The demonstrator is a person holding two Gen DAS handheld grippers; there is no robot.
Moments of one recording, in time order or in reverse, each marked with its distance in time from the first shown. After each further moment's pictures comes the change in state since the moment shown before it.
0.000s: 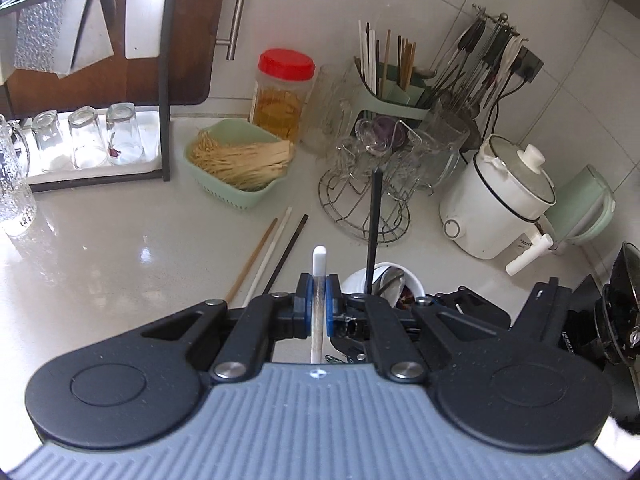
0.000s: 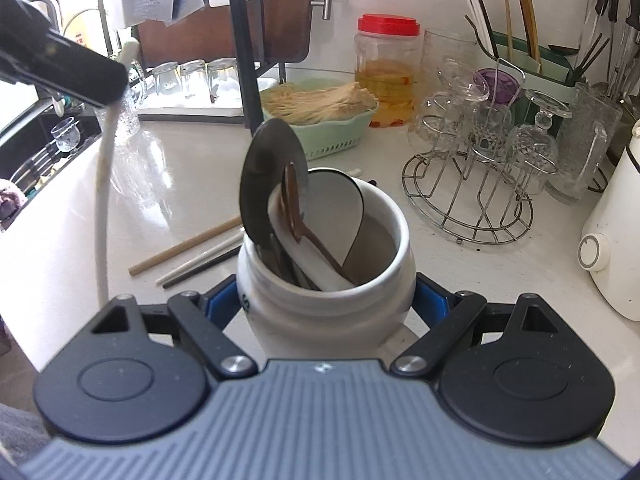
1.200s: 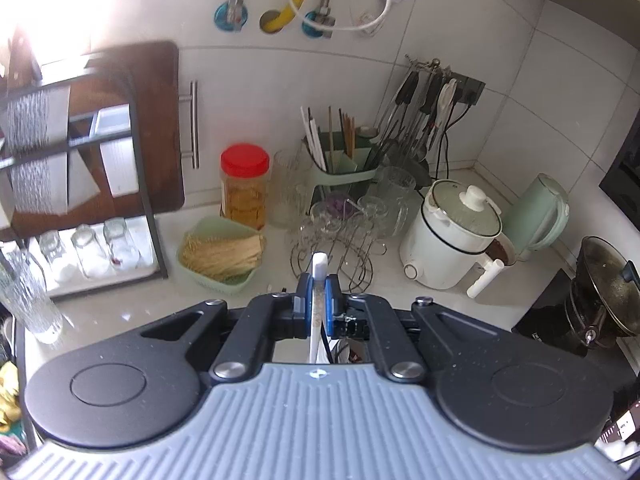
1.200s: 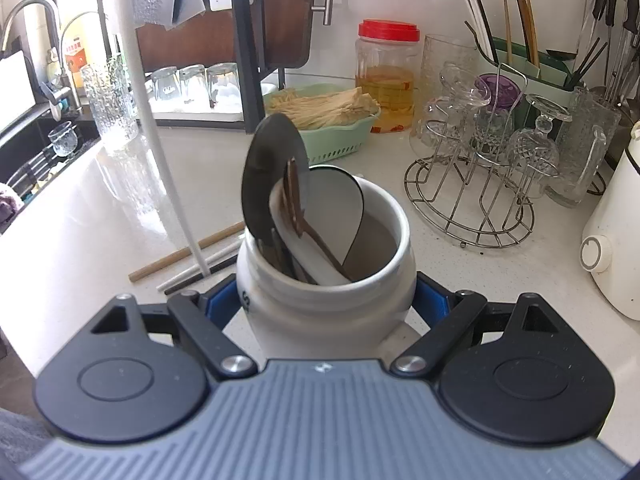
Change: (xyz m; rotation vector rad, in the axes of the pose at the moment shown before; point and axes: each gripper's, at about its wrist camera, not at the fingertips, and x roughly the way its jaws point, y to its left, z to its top) left arm -0.100 -0.031 0.084 0.183 -0.086 -0.059; right arm 0.001 0.008 -0.001 0.002 -0.018 -0.019
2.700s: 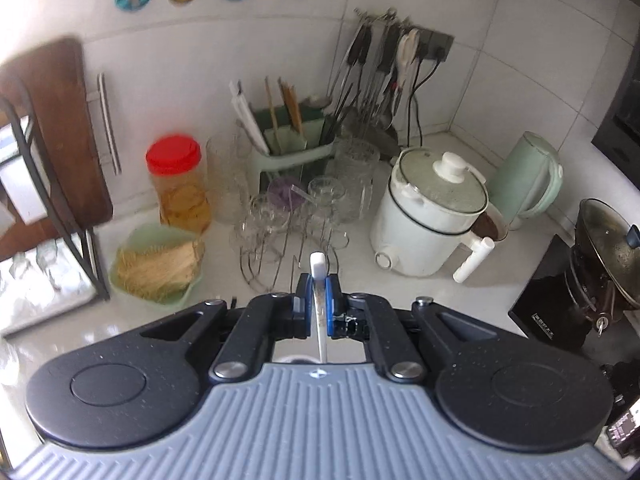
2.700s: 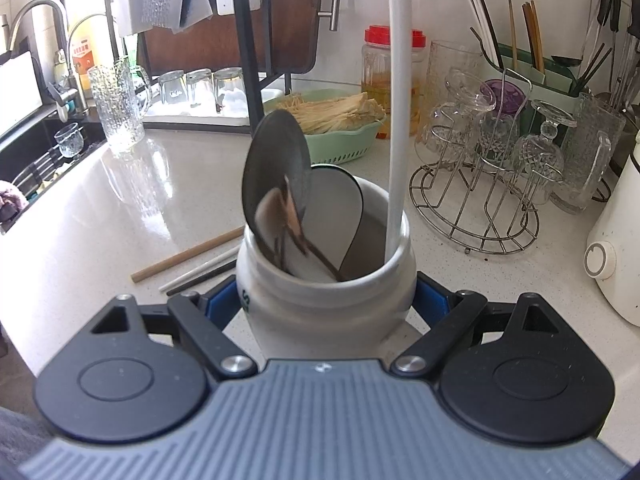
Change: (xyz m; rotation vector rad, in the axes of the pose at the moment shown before) left arm 0.105 -0.061 0.011 0.091 0.101 -0.056; right arm 0.000 -0.001 -0.004 -0.007 -0.028 0.018
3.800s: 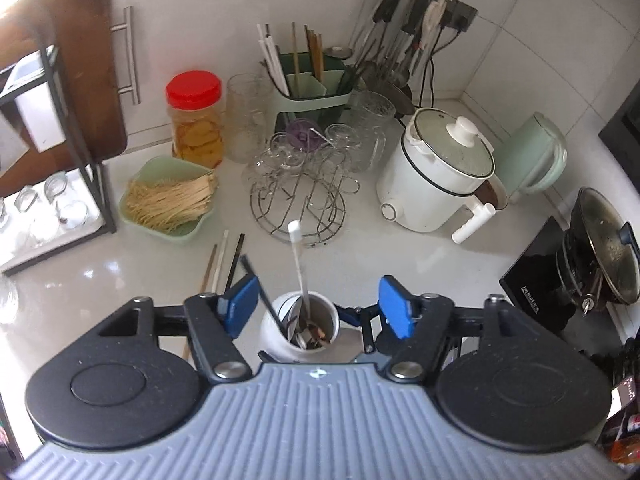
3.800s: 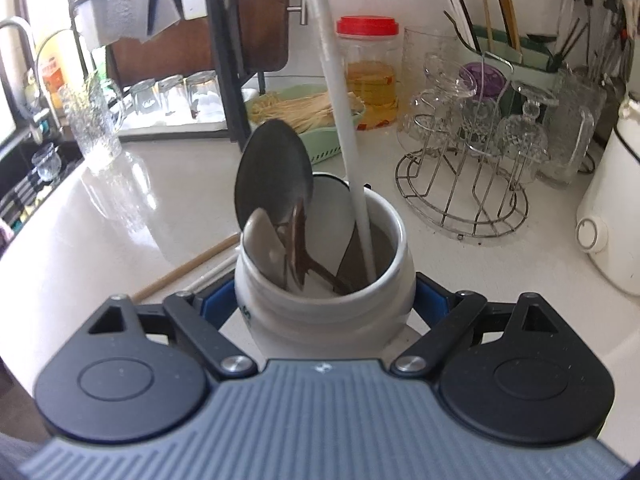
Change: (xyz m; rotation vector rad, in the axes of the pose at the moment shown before) left arm -0.021 0.027 -0.020 -0.097 0.134 -0.012; right arm 0.005 0.001 0.010 0.128 0.037 -0.041
